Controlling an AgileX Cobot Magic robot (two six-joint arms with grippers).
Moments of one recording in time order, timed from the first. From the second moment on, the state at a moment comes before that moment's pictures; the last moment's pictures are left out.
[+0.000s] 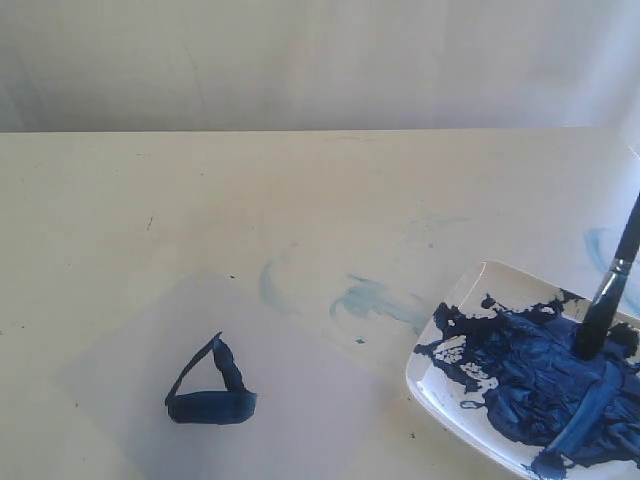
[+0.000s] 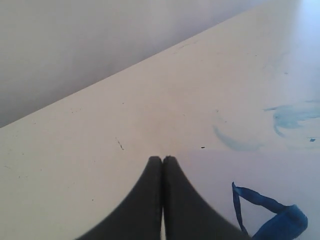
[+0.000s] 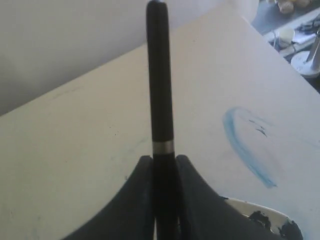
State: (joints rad) left arm -0.10 0.59 -0.55 -0.73 0.51 1.00; right arm 0.21 1.19 -1.21 -0.20 0.80 0.59
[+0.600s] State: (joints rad) left arm -0.10 0.59 -0.55 -0.73 0.51 1.00; right arm -0.01 1.72 -1.28 0.12 0.72 0.30
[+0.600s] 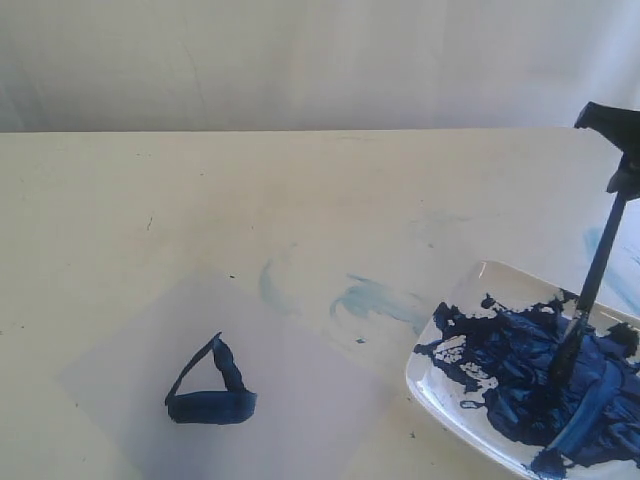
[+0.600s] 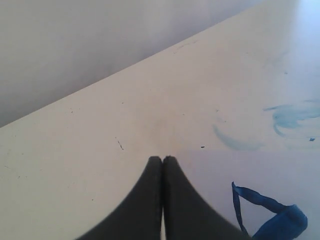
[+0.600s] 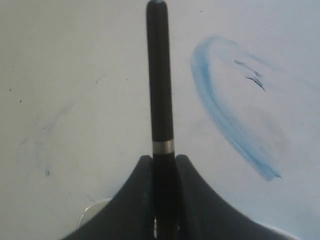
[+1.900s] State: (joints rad) left arm -0.10 0.59 -0.55 -0.73 0.52 1.00; right arm 0.01 1.91 -1.28 0.19 0.53 0.30
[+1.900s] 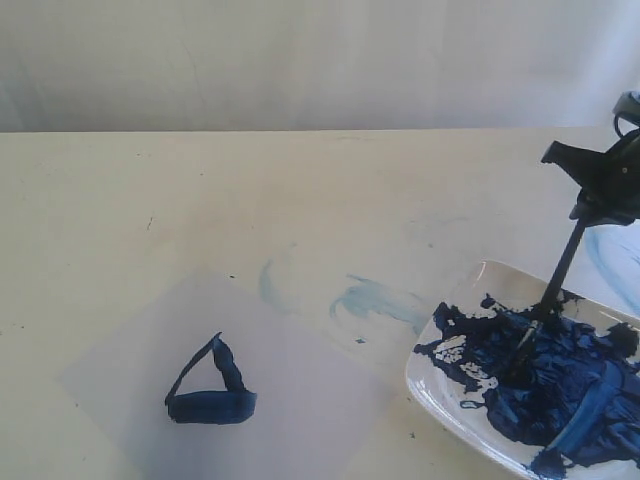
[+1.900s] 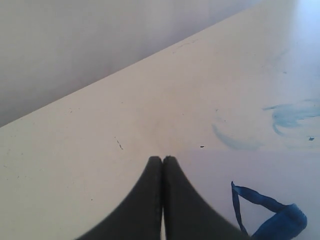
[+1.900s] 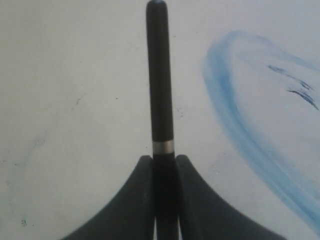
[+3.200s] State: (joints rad) left arm -0.10 0.59 -0.55 -0.73 0.52 1.00; right arm 0.03 2.08 -1.47 0.19 0.76 0.21
